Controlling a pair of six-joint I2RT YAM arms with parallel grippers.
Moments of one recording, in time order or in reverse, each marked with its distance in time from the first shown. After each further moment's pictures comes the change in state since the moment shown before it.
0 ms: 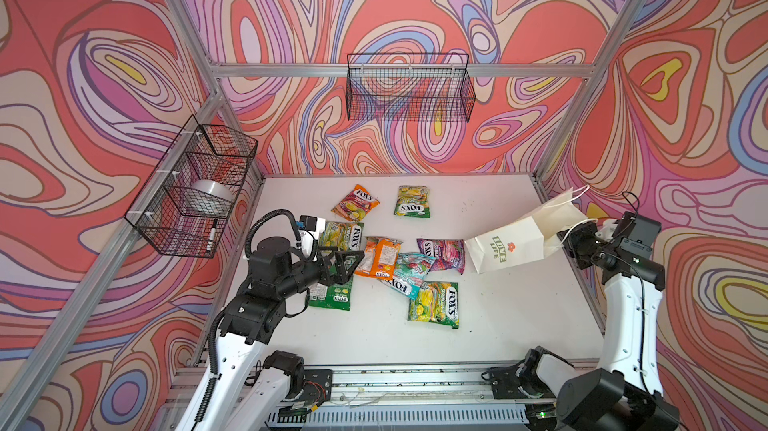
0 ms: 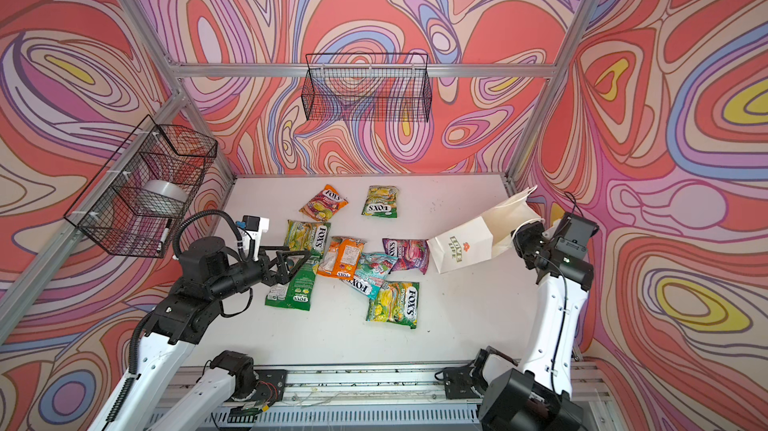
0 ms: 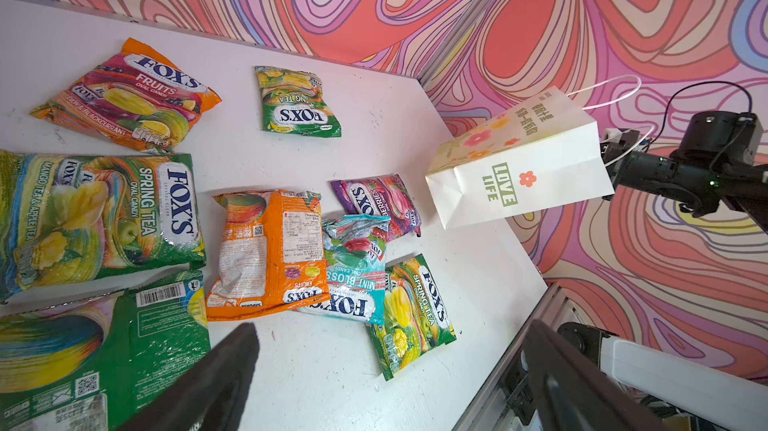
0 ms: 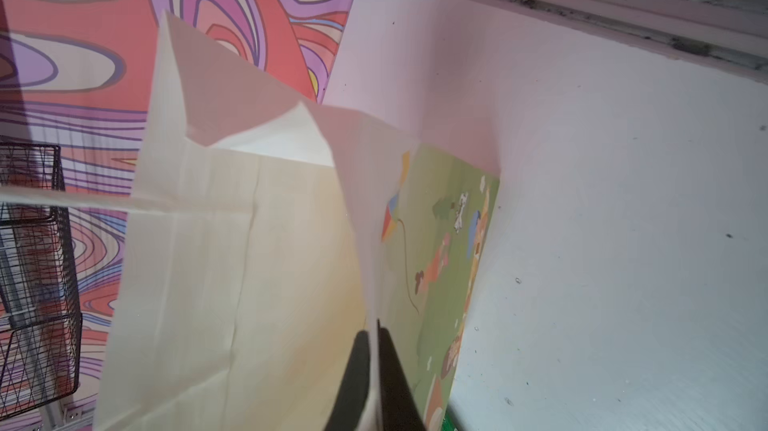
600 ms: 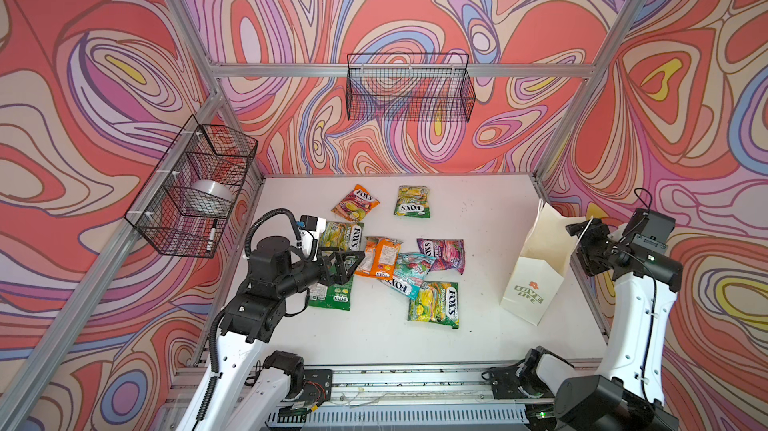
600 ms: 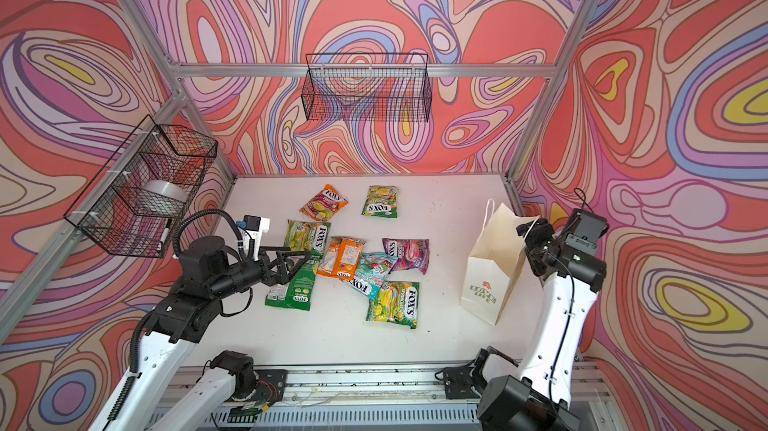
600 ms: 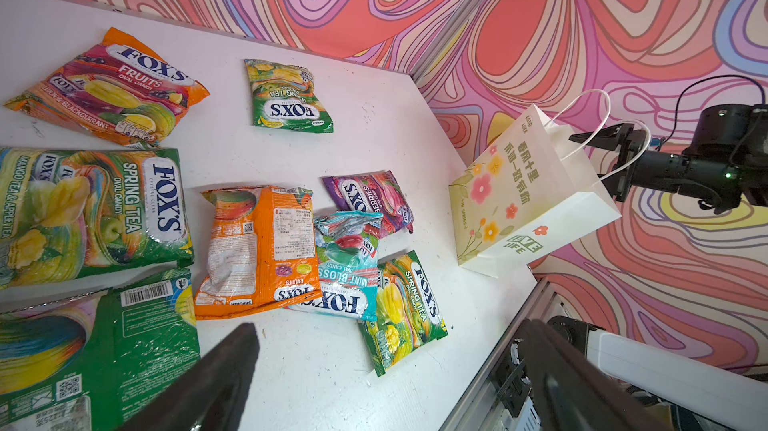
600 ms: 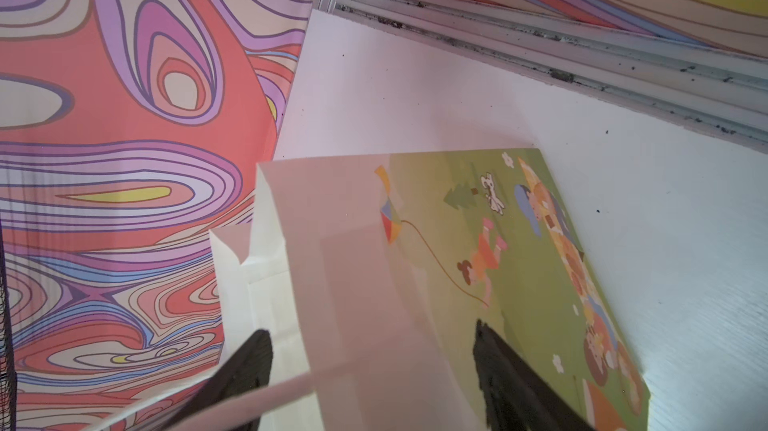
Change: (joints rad) left arm 0.008 0.002 0.000 0.001 0.044 -0.008; right arm -0.063 -0.056 0.097 -0.225 0.141 -0.032
